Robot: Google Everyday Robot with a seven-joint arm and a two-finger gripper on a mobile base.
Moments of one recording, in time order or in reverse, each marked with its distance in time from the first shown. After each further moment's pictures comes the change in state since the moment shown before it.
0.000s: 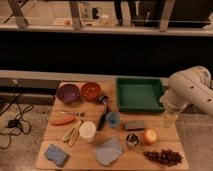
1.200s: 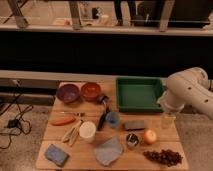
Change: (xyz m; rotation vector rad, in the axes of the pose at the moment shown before) arm -0.021 0.009 0.009 -0.029 -0.020 -0.022
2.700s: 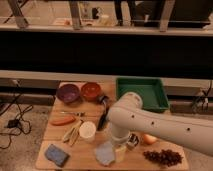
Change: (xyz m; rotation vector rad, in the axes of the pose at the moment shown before) arm -0.248 0.154 0.030 -0.188 -0.206 -0.474
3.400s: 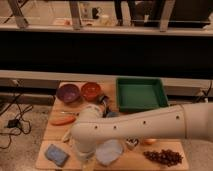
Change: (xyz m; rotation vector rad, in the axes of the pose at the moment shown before) arm -0.145 -0.007 0.043 -0.071 -0.099 -0.184
